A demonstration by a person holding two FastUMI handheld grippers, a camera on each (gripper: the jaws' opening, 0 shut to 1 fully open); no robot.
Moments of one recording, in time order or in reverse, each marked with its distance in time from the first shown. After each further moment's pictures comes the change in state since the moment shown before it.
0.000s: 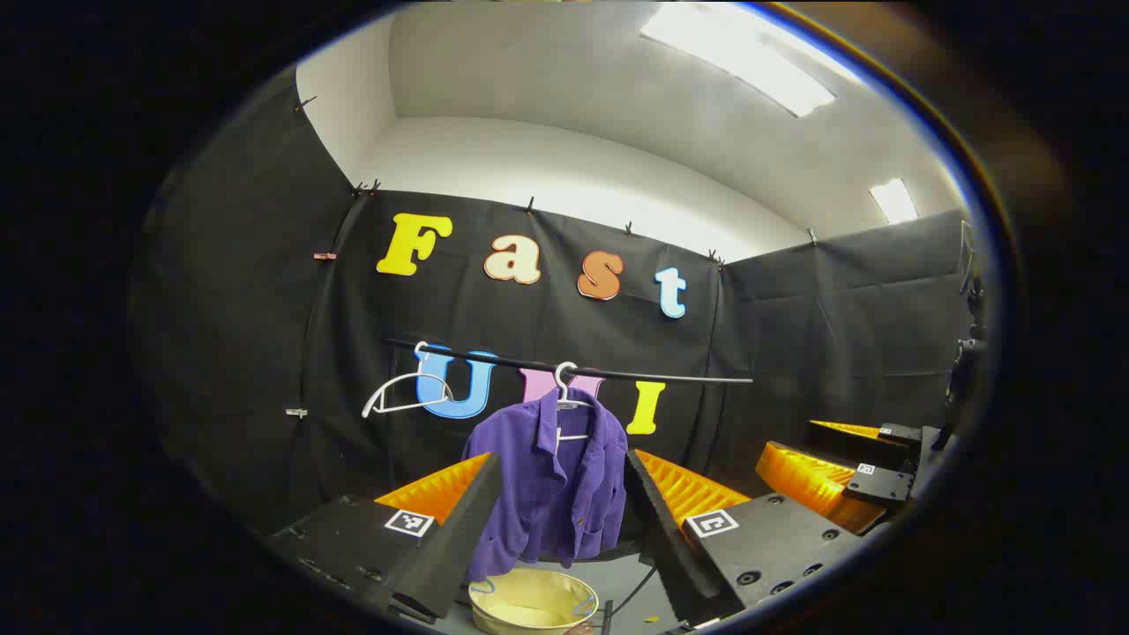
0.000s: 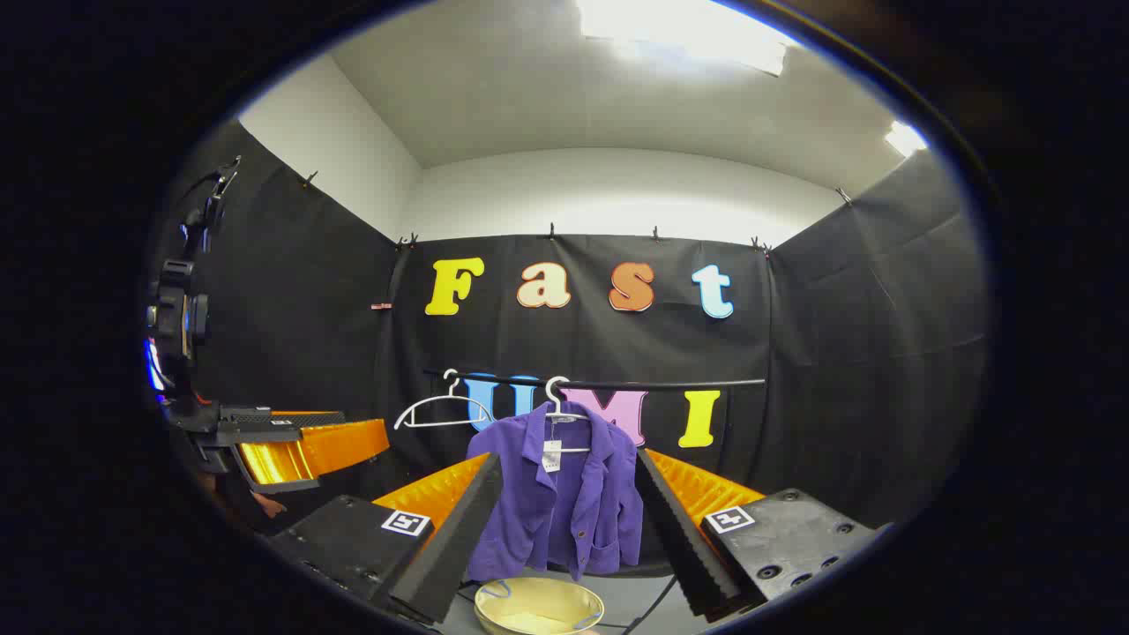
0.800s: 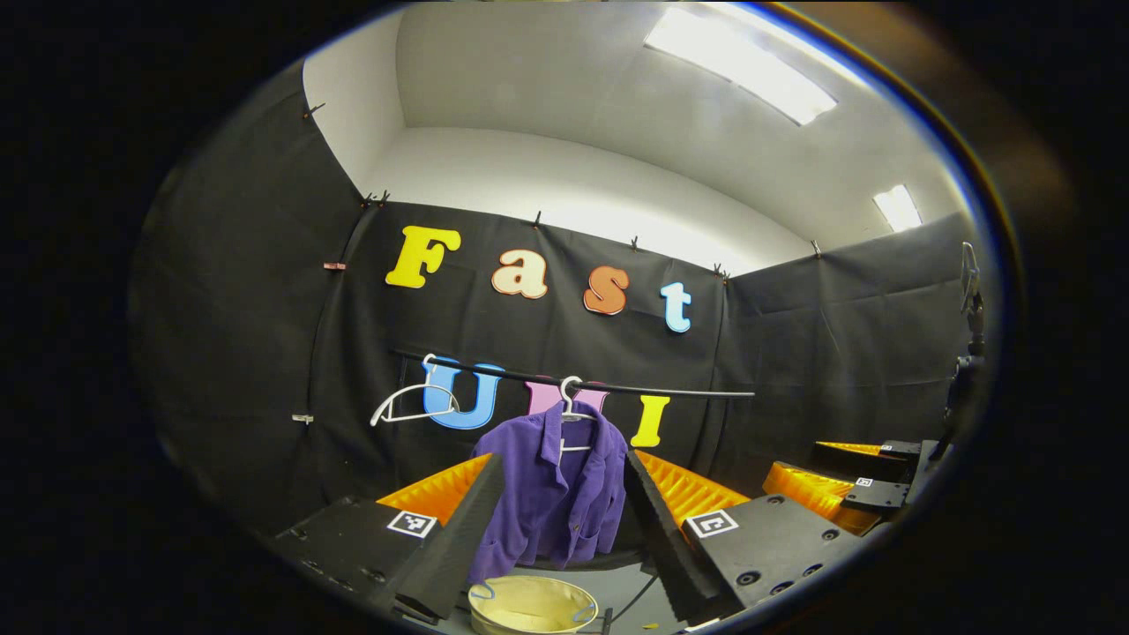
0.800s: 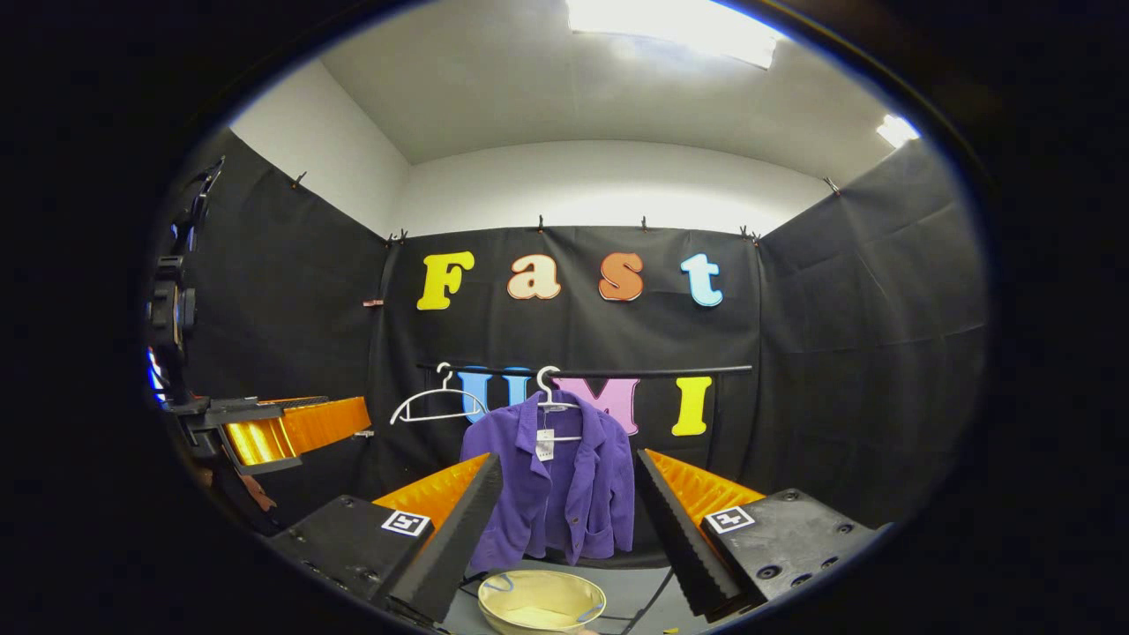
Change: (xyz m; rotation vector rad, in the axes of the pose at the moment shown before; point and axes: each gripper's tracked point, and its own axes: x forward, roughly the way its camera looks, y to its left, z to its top) left arm -0.011 -0.005 0.003 -0.001 -0.033 0.020; right arm -0.016 -0.012 -0.010 0.032 0.035 -0.025
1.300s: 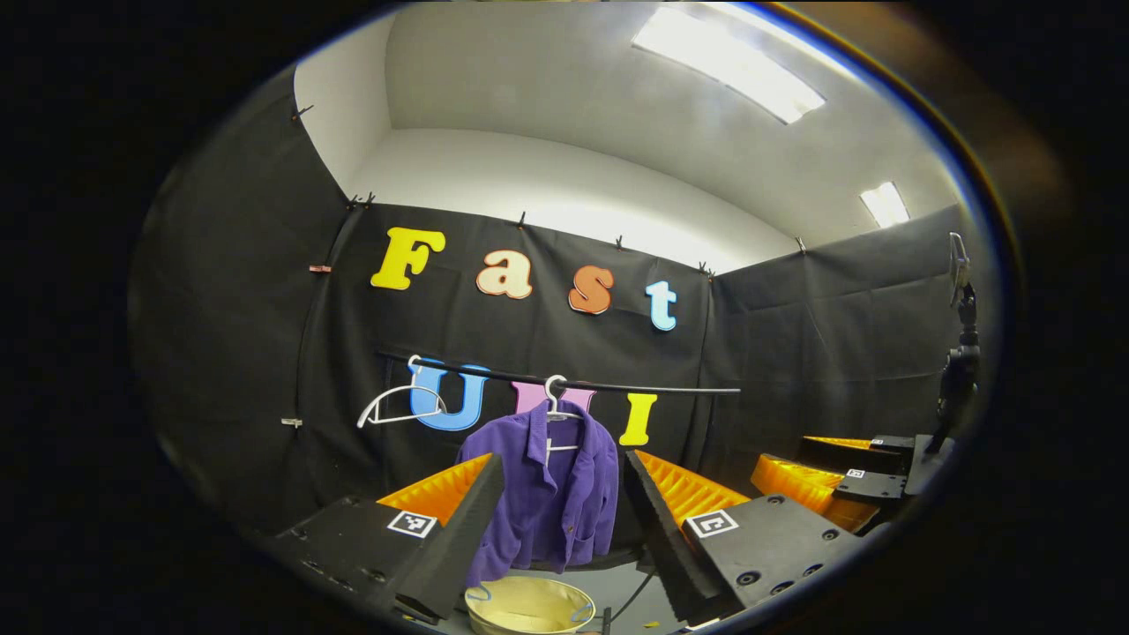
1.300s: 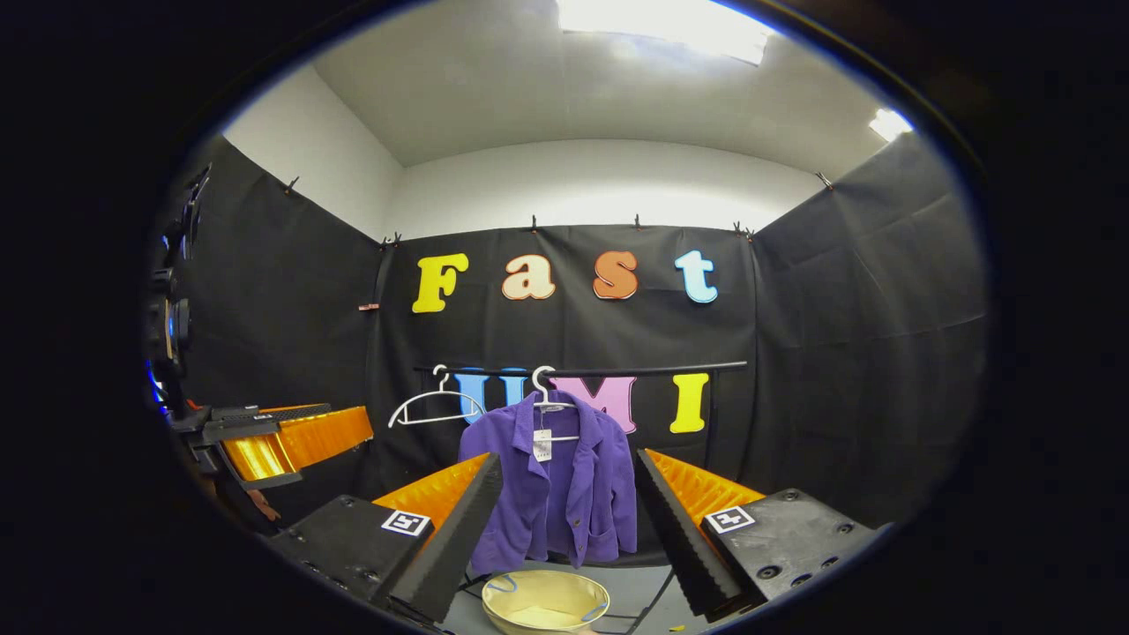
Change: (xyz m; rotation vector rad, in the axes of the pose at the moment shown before) left arm 0.002 -0.014 -0.004 0.016 -0.004 -0.054; right arm 0.002 -0.008 0.000 0.021 -0.004 -0.026
